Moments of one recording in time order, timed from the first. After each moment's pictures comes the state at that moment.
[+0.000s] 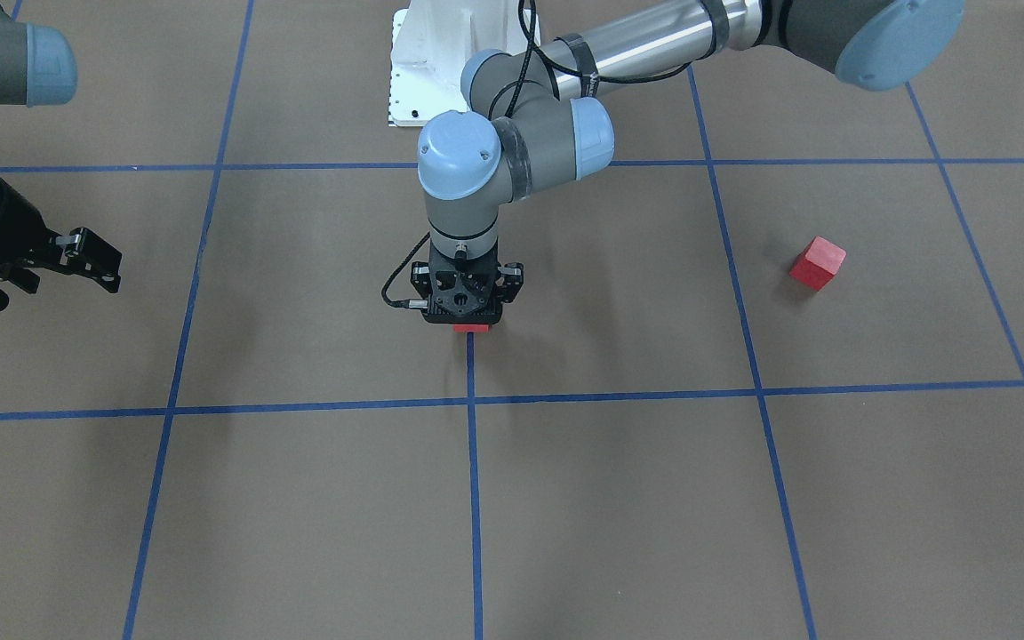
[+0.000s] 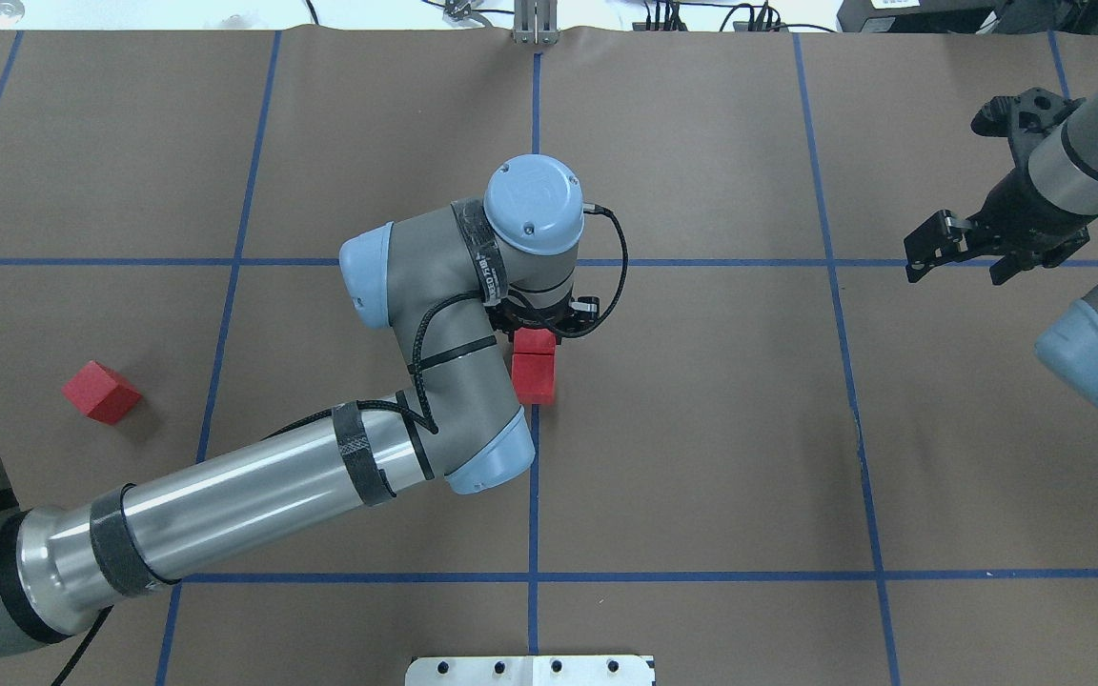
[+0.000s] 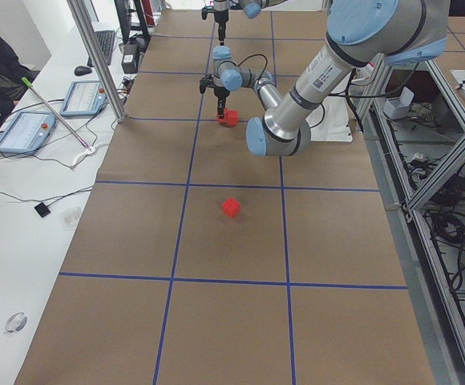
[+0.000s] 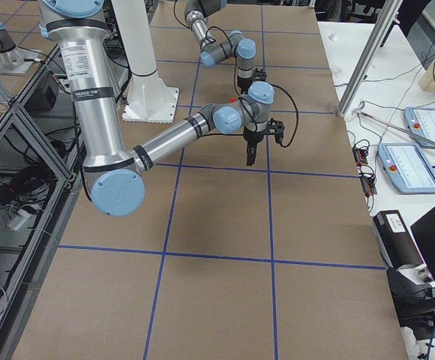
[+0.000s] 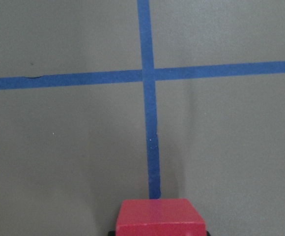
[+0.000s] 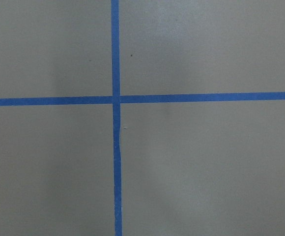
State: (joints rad) left arm -0.52 -2.56 -1.26 -1.64 -1.88 -1.13; right arm 1.02 -1.38 1.89 -1.62 2.23 0.74
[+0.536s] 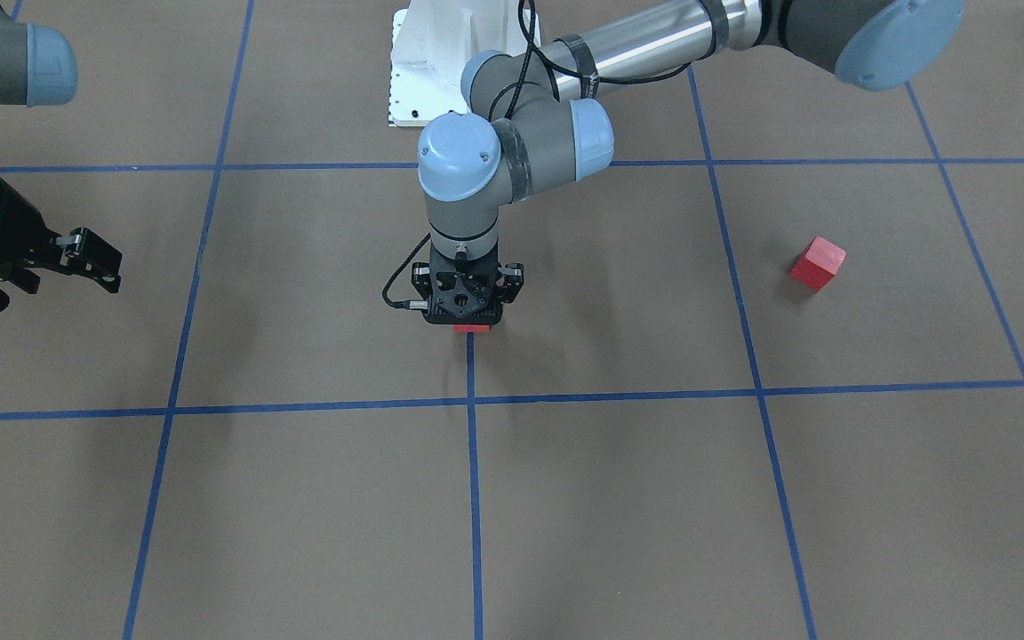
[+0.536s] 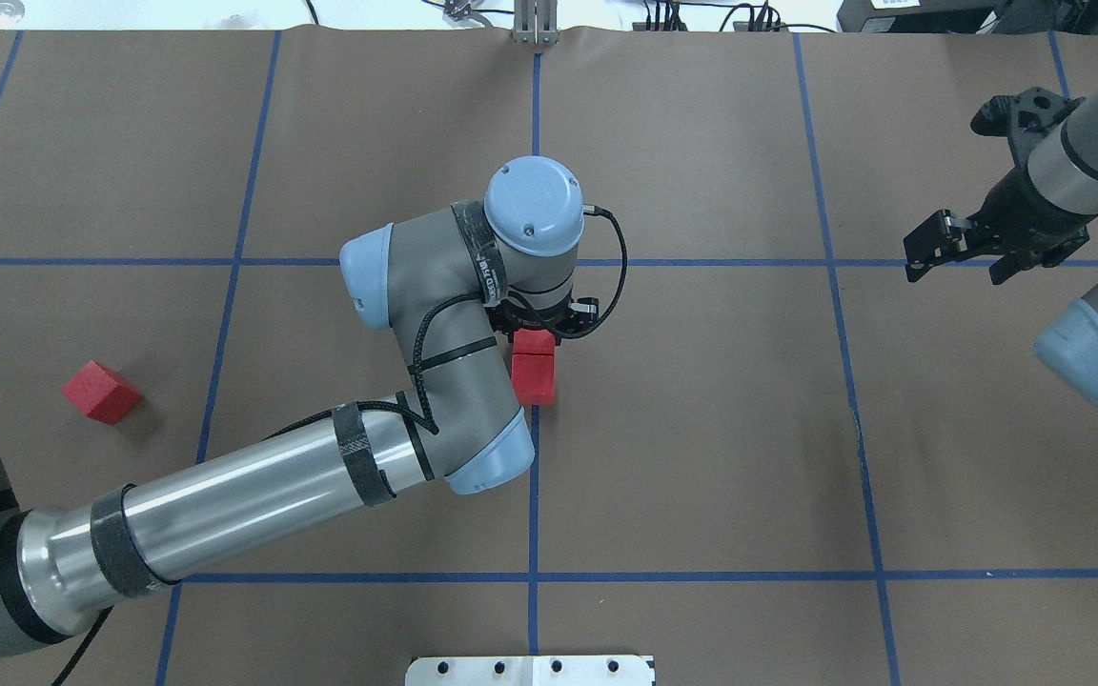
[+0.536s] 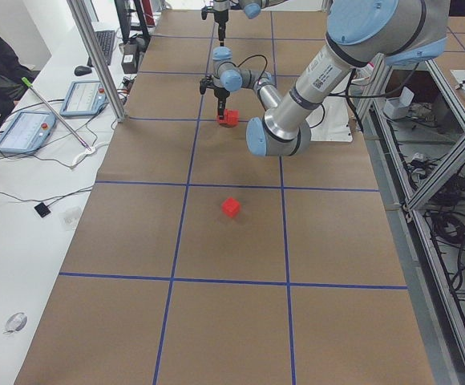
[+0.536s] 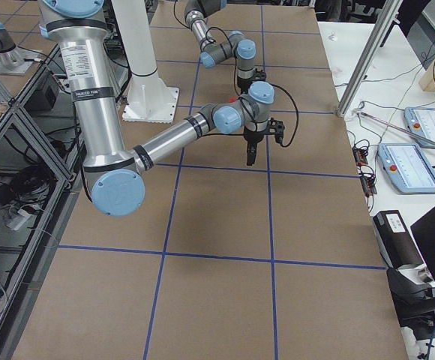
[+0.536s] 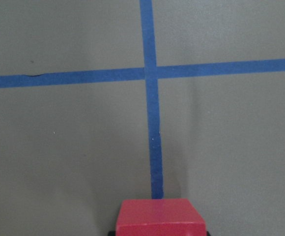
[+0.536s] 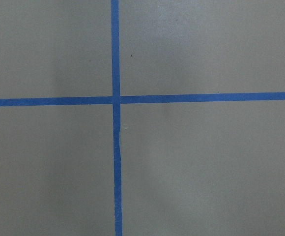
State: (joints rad) left arm -0.52 -2.56 -1.25 -1.64 -1.88 -1.13; right arm 1.02 -1.38 1.89 -1.62 2.23 0.74
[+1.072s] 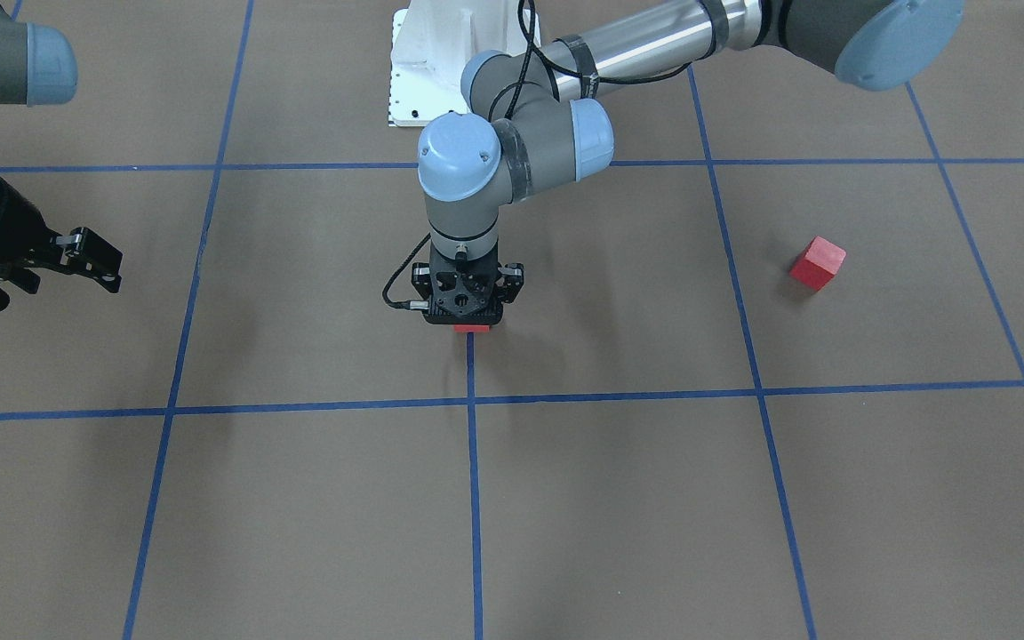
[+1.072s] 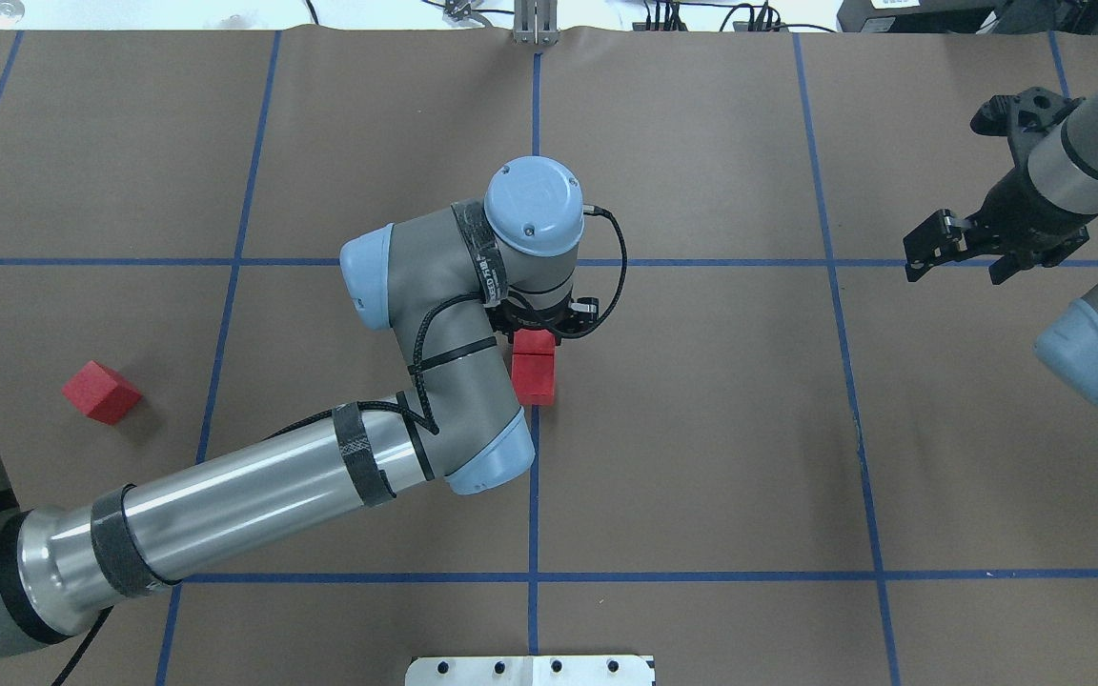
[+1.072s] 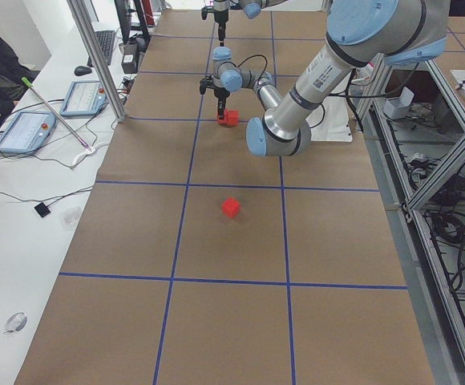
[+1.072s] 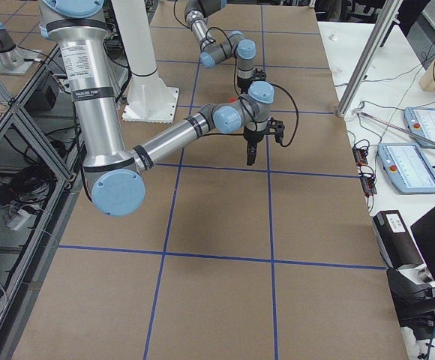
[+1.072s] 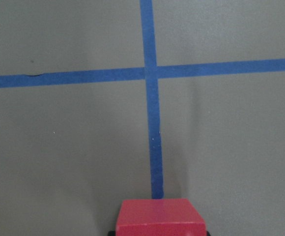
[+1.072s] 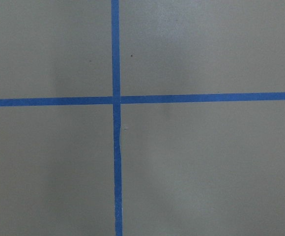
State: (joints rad) left arm -0.52 -2.56 -1.25 -1.64 -1.88 -1.14; right arm 1.02 -1.38 1.89 -1.62 2.23 0.74
